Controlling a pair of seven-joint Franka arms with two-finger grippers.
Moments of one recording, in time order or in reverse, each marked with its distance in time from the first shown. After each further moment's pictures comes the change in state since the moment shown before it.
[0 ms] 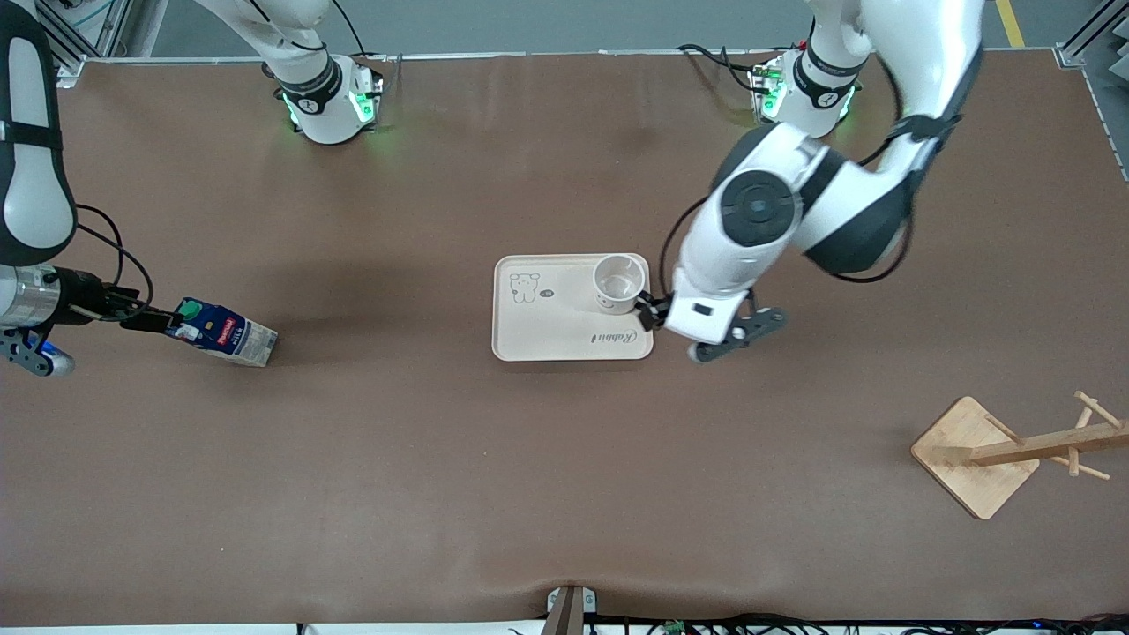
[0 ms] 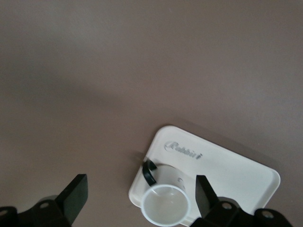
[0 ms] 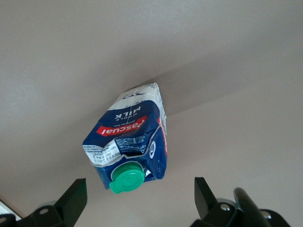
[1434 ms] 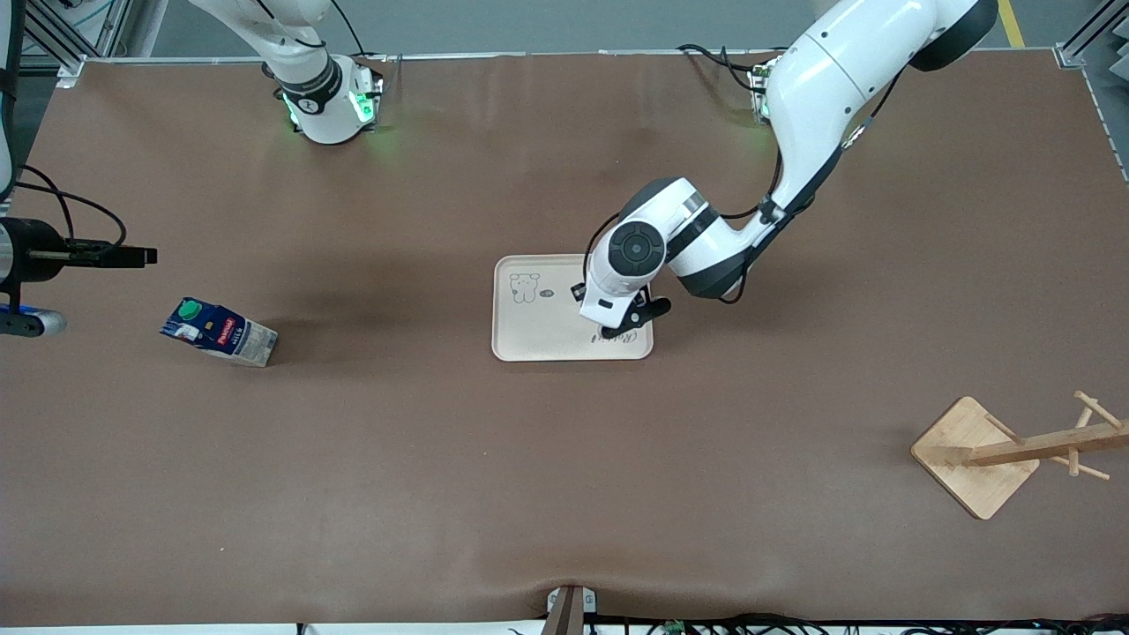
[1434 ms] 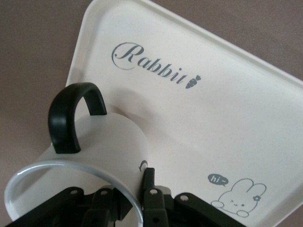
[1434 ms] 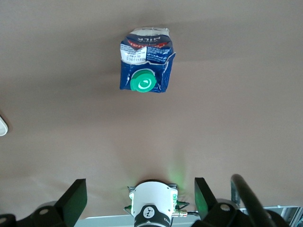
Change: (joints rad) left arm -0.176 0.285 -0.040 -0.180 -0.015 0.334 -0.237; right arm 0.070 0.001 -0.023 0.265 -0.065 -0.457 -0.237
